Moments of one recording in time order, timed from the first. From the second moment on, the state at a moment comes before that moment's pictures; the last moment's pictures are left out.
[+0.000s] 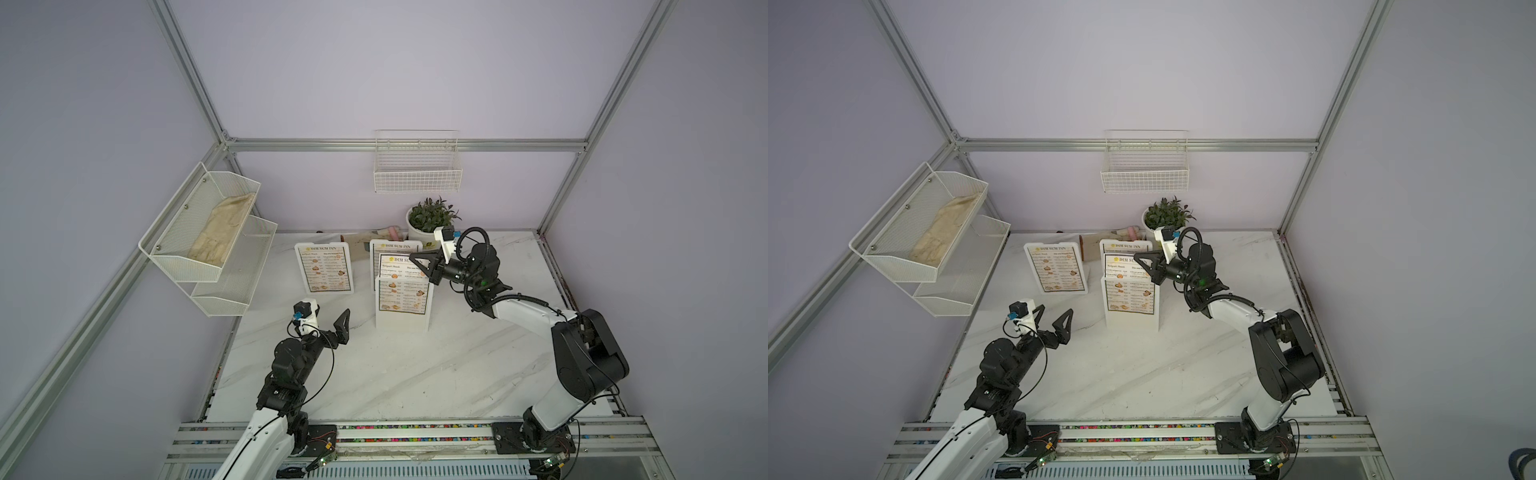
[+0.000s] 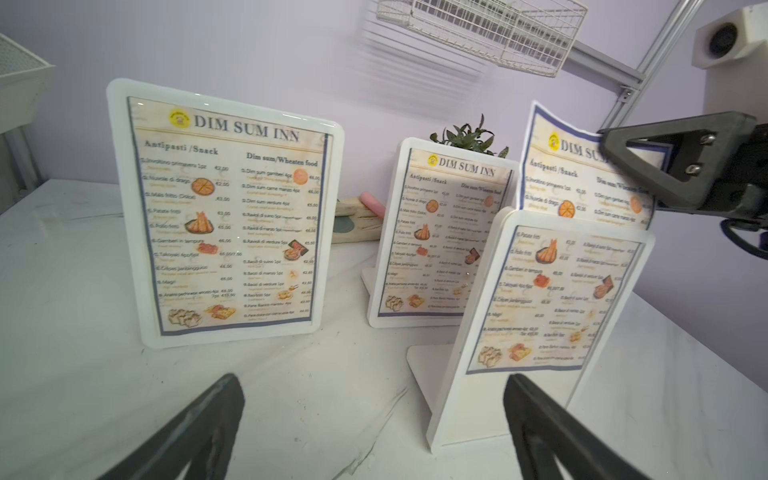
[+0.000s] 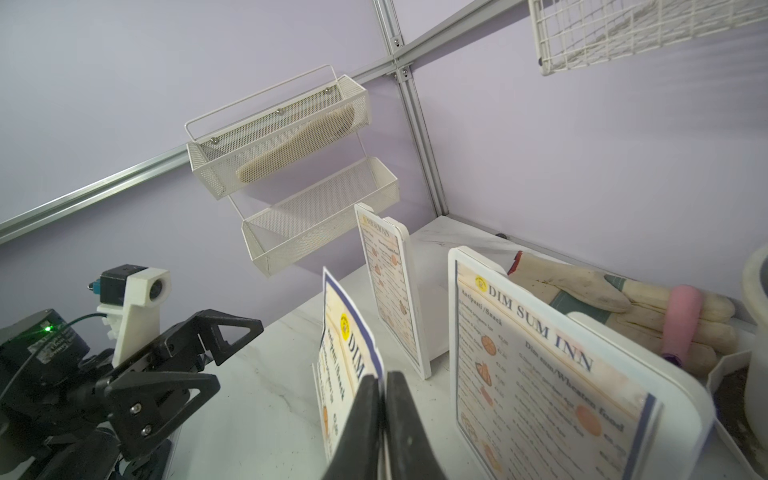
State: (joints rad) left arm -0.24 0.55 0.13 0.34 0.03 -0.25; right arm 0.41 1.66 1.03 0.66 -0.73 0.34
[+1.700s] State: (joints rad) left arm -0.24 0.59 0.11 0.43 0.04 -0.26; right arm 0.57 1.42 1.16 0.15 -0.18 0.28
